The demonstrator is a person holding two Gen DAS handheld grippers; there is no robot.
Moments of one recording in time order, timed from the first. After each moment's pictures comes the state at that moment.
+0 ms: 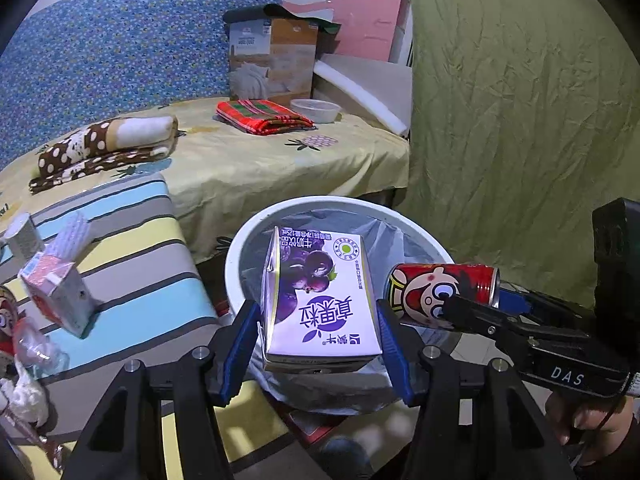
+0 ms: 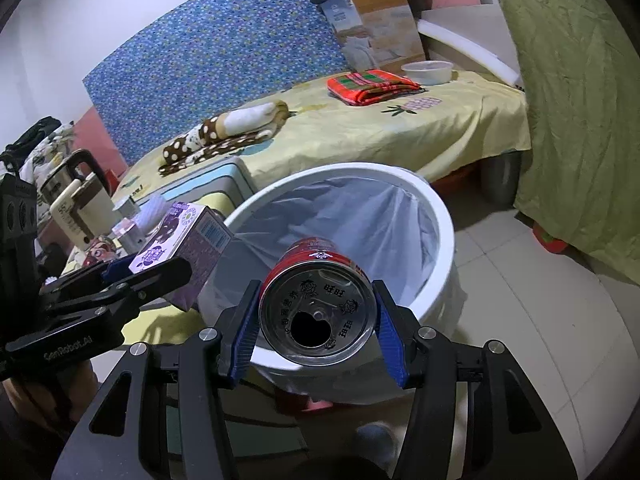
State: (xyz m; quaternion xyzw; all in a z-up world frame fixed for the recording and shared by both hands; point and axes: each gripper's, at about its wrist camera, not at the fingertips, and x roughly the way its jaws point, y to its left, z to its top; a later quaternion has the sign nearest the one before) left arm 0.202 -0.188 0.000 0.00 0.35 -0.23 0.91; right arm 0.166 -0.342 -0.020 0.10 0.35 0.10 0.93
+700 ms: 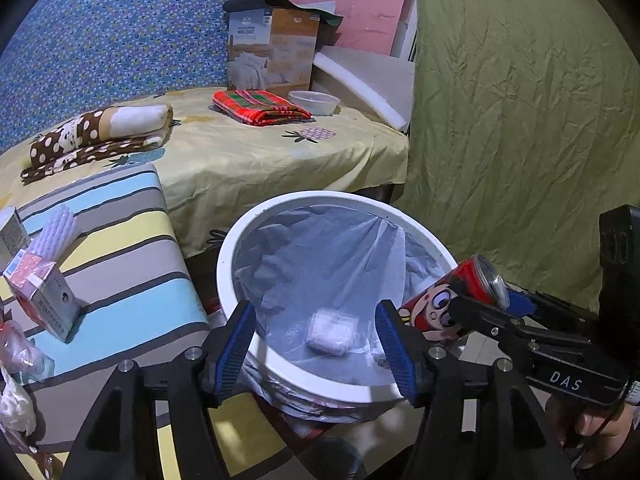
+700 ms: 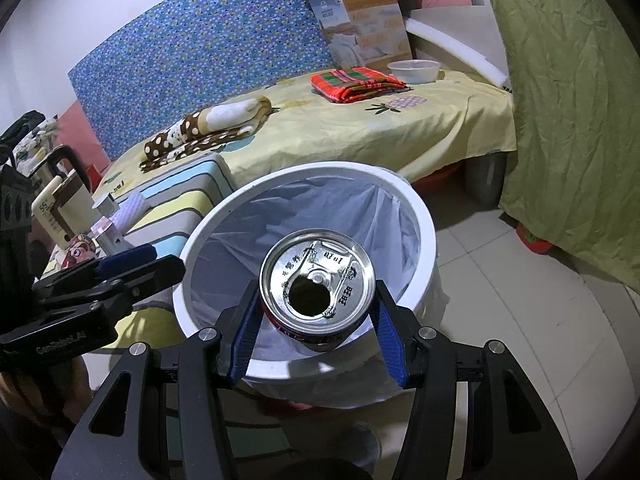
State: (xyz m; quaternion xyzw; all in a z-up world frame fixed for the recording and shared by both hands) left arm 0.218 -0.186 -0.009 -0.02 0.36 -0.24 0.90; right arm 0.172 -0.345 -0.019 0.08 0.35 0.07 0.93
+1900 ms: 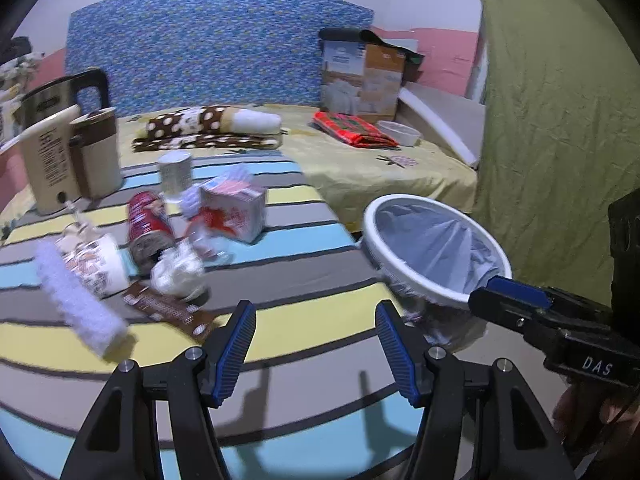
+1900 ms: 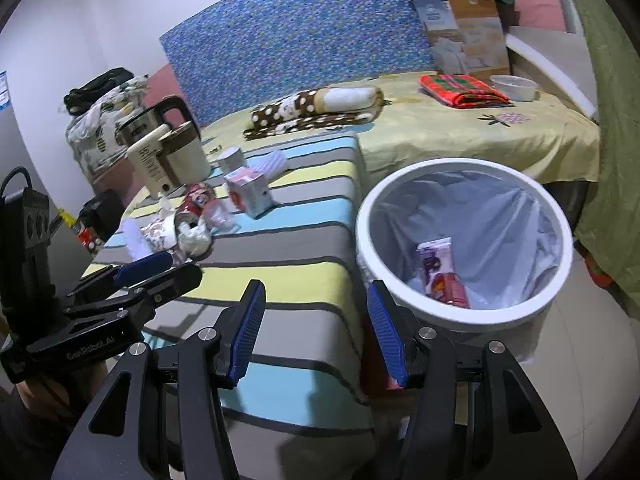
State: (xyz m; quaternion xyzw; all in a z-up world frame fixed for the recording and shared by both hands) left arm 0.099 -0.056 0.008 -0.05 0.33 -0.09 0.94; right arm 0.128 -0.249 -0.007 0.04 0.35 0.22 0.91
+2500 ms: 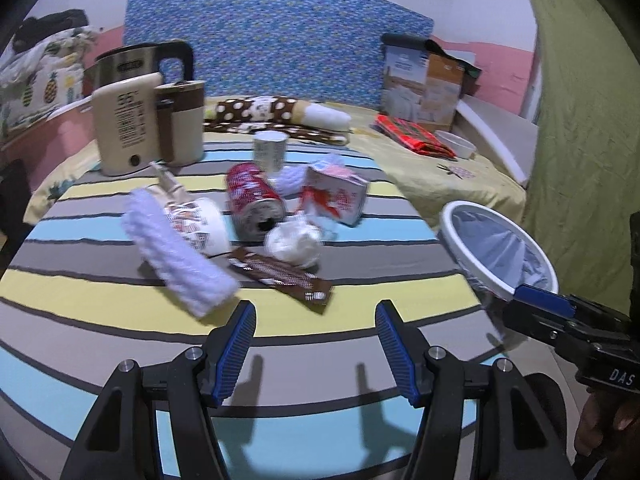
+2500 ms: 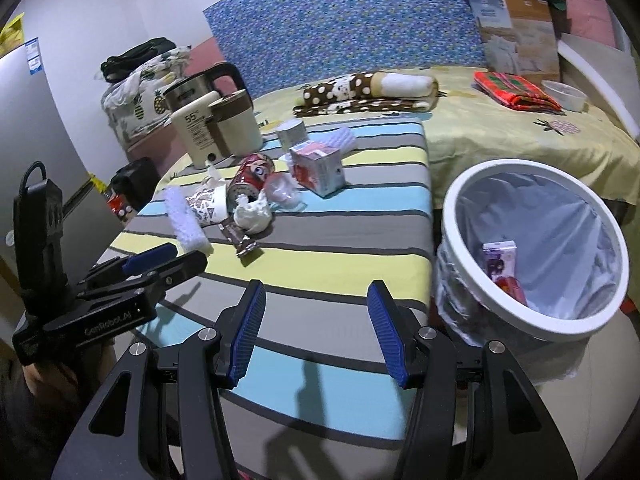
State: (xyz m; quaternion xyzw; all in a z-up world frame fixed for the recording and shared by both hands) left arm 0.080 0.014 -0.002 -0.09 0.34 0.00 0.94; right arm 0.123 -0.197 -0.011 0.01 0.37 0.29 0.89
